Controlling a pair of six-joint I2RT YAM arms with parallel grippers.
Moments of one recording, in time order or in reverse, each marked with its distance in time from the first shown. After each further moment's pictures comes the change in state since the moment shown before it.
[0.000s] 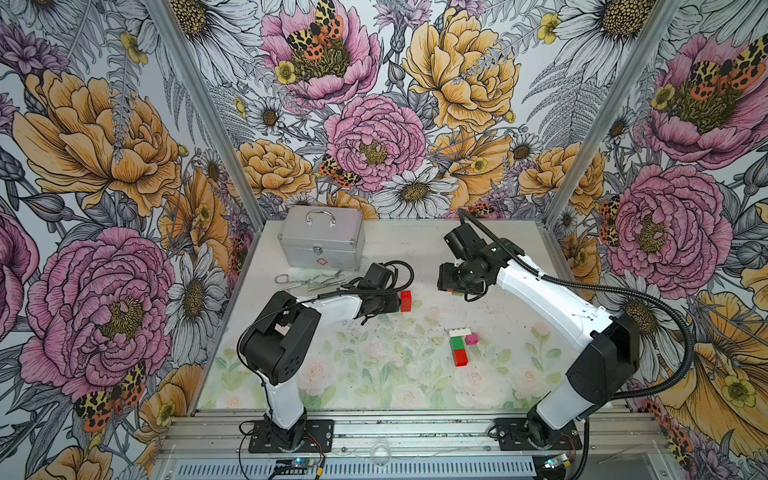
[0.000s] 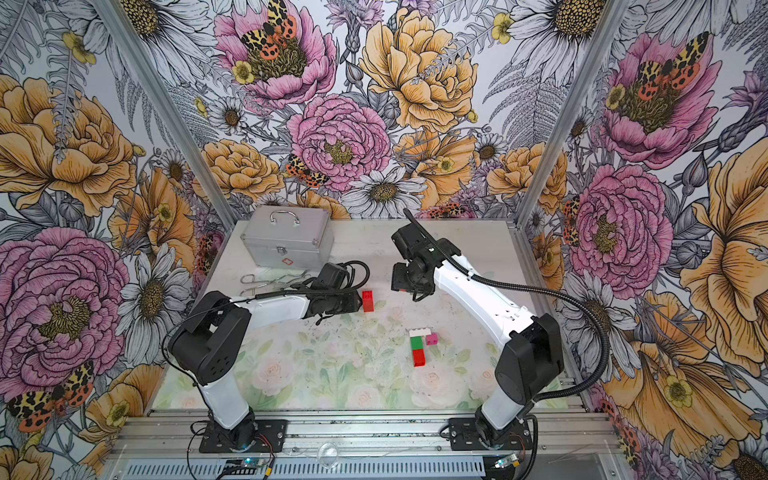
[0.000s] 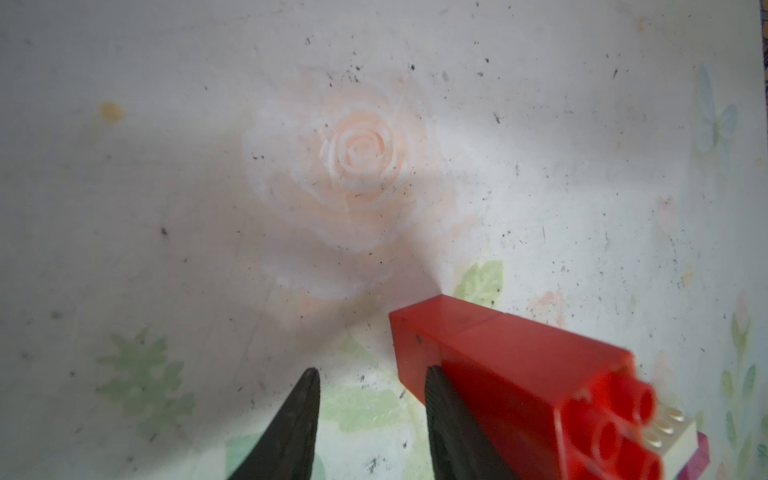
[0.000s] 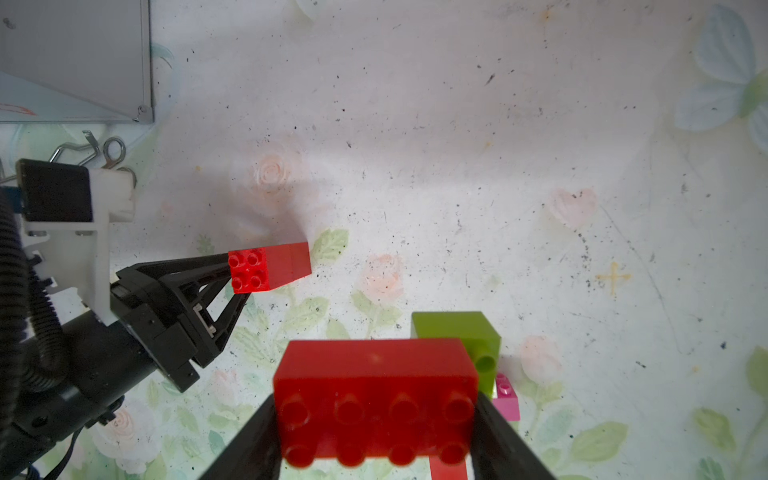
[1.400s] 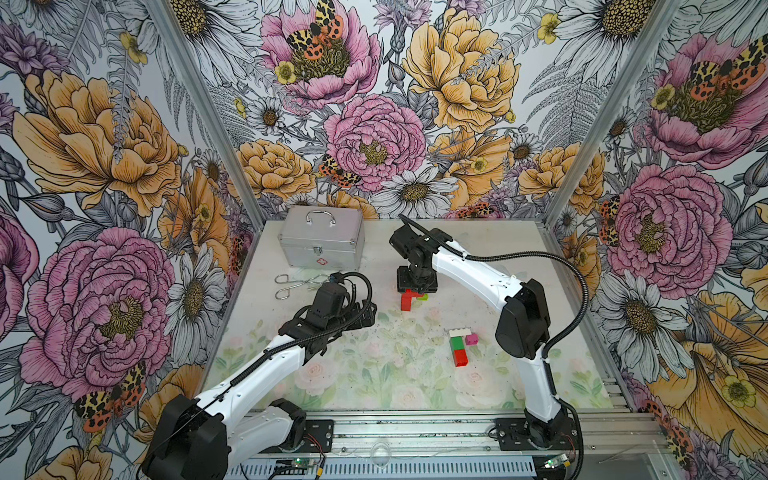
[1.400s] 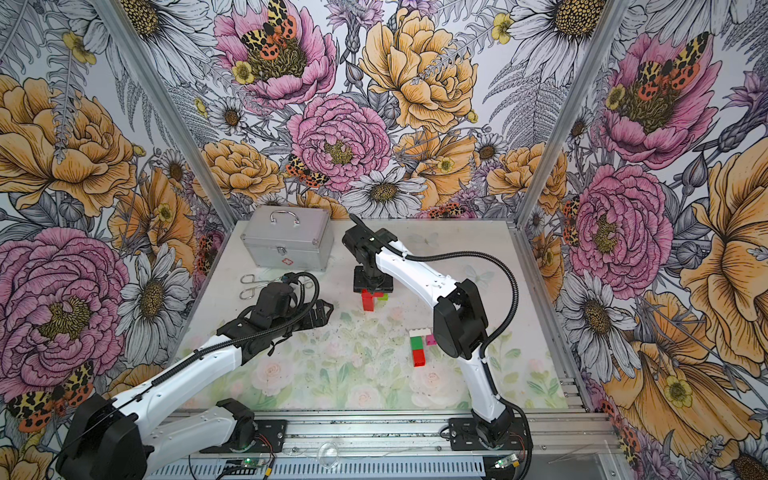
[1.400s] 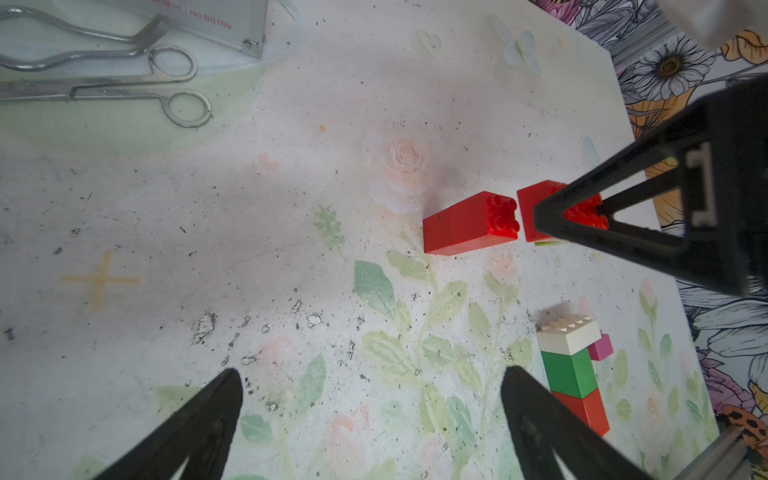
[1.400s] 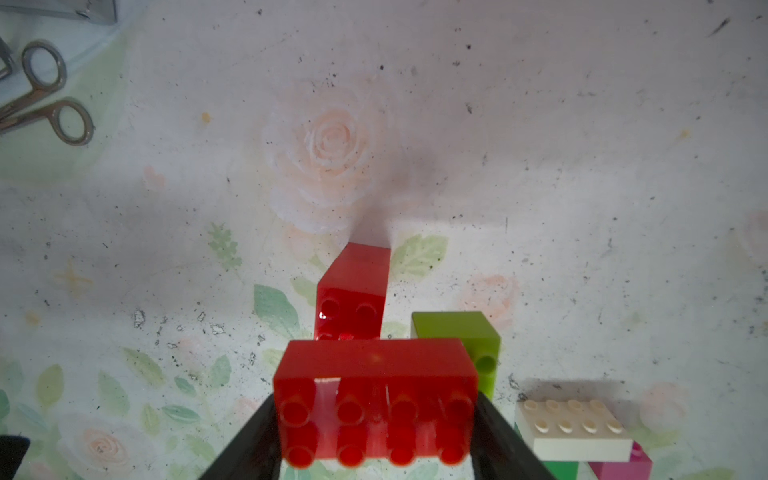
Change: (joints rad) left arm 0.094 -0.715 -0.385 -0.113 -0.049 0.027; right arm 0.141 0.519 0.508 -0.206 0.007 0.072
